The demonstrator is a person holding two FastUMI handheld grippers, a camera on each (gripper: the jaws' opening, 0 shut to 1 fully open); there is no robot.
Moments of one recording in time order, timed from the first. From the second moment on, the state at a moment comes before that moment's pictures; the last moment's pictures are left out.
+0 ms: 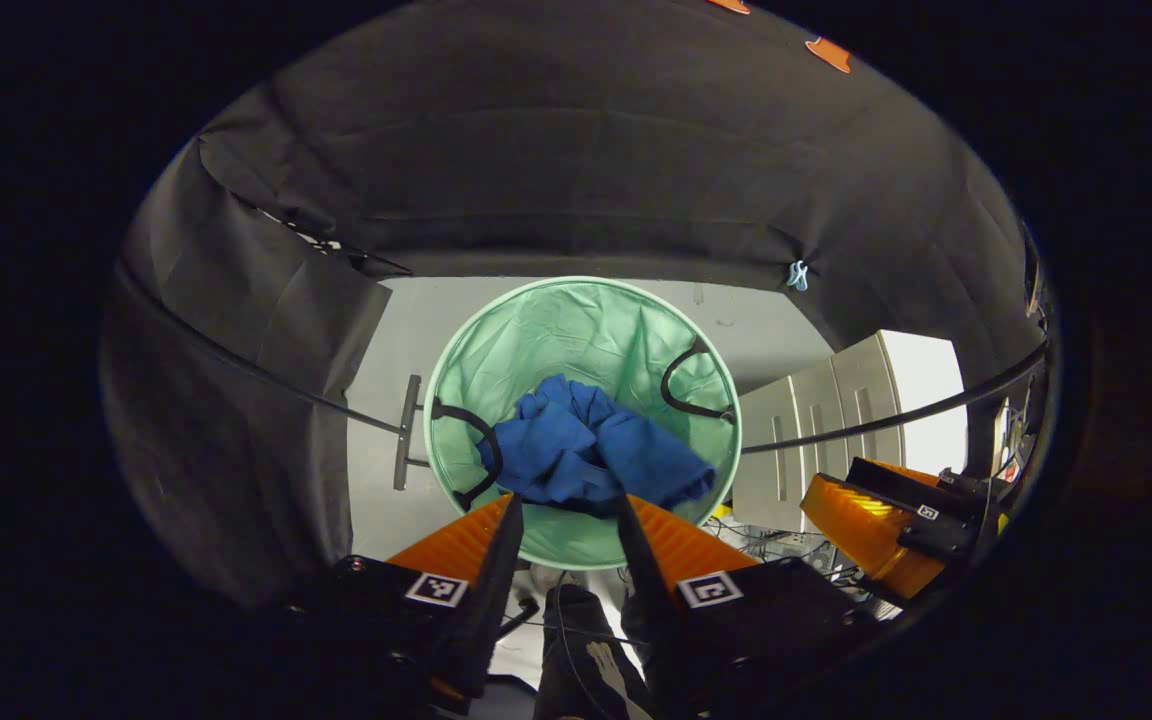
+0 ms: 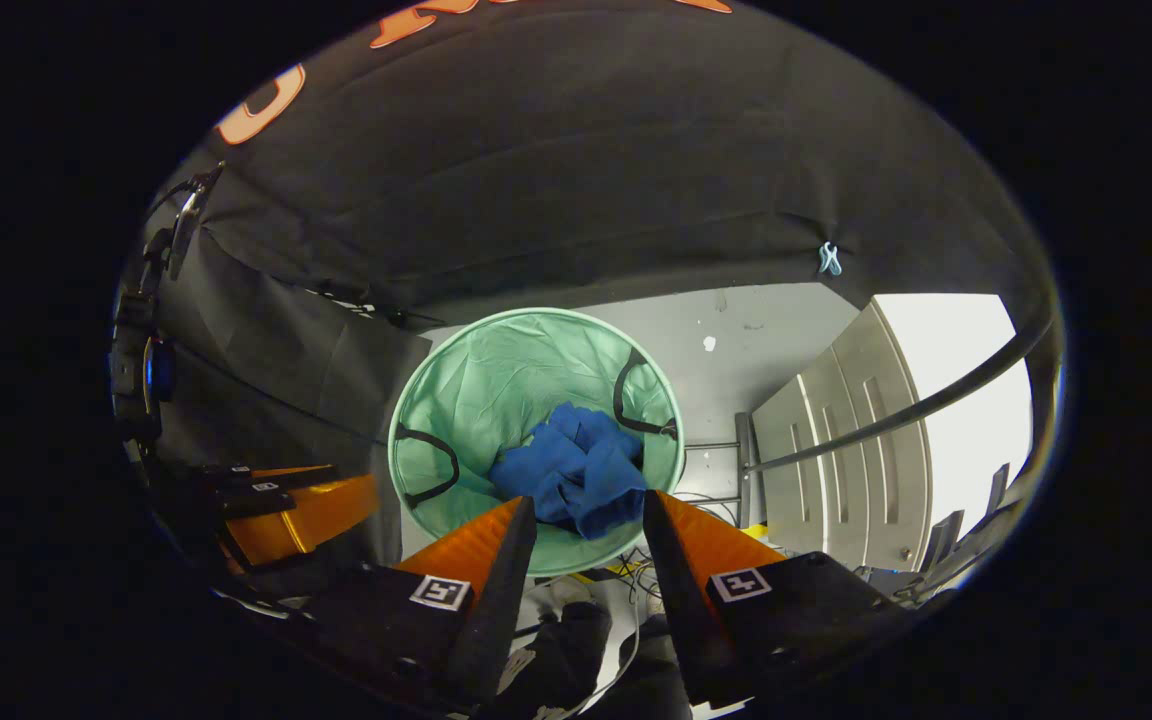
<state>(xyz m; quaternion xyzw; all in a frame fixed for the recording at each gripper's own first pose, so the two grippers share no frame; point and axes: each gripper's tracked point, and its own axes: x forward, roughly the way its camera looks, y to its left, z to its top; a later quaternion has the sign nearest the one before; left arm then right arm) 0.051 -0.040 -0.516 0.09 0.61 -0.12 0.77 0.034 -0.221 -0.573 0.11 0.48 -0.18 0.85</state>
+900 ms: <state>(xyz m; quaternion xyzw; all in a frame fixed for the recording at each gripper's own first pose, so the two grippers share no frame) 0.032 -0.084 -0.338 0.08 0.45 -0.12 0.88 -0.018 -0.206 -0.380 0.02 0.33 -0.13 0.93</state>
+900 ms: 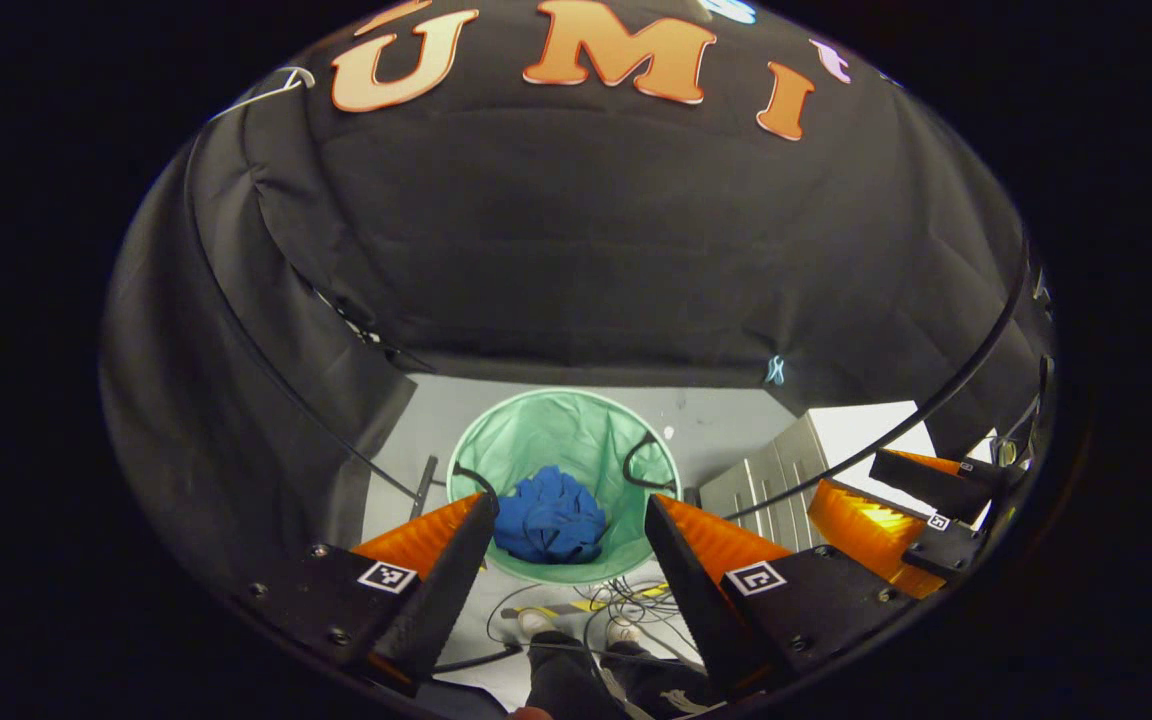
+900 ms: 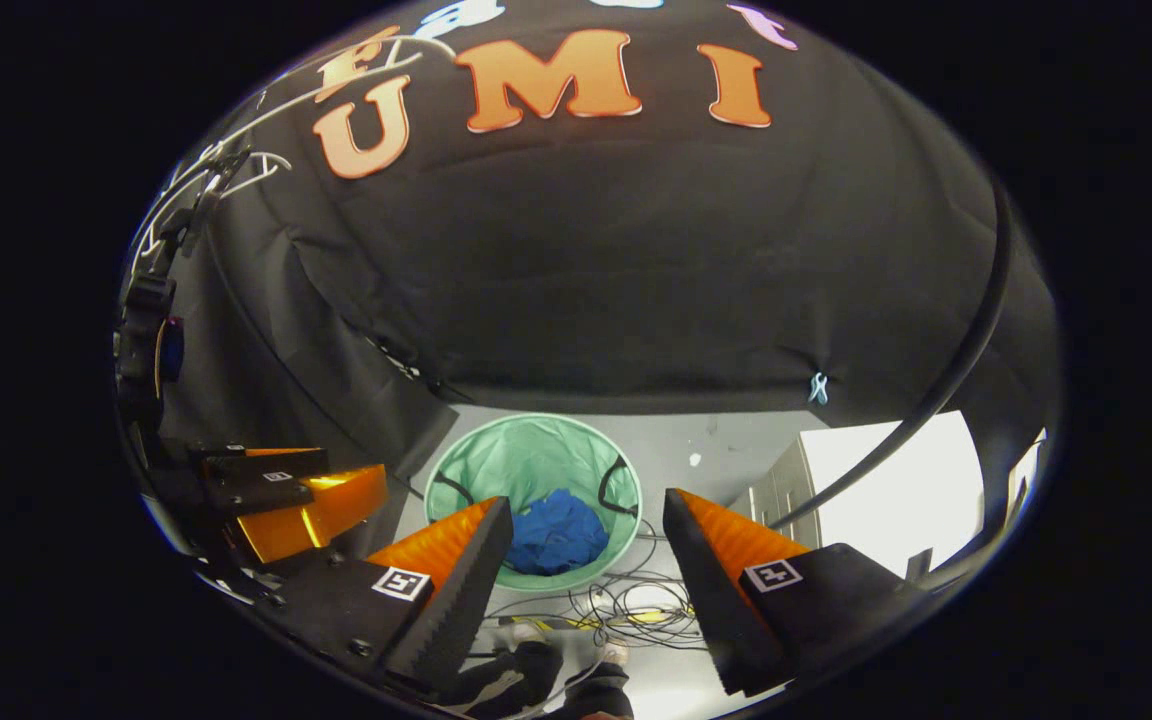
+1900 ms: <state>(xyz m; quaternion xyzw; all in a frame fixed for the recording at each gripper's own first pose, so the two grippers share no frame) 0.047 -0.148 -0.068 0.06 0.12 -0.13 0.98 -0.058 -0.198 -0.112 -0.07 0.08 -0.08 0.99</state>
